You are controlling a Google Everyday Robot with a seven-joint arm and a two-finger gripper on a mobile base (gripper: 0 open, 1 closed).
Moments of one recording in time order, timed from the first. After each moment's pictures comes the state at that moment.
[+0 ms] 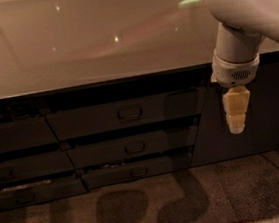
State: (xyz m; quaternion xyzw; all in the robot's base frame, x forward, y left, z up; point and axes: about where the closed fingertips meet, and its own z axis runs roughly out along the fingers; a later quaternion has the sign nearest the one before) arm 0.505 -0.236 0.832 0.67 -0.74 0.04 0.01
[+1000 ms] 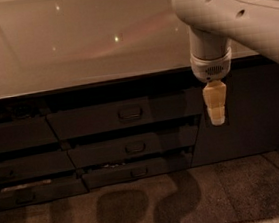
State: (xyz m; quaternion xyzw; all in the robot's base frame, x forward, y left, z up) arm 0.538 -0.207 0.832 0.66 -0.74 0.08 0.03
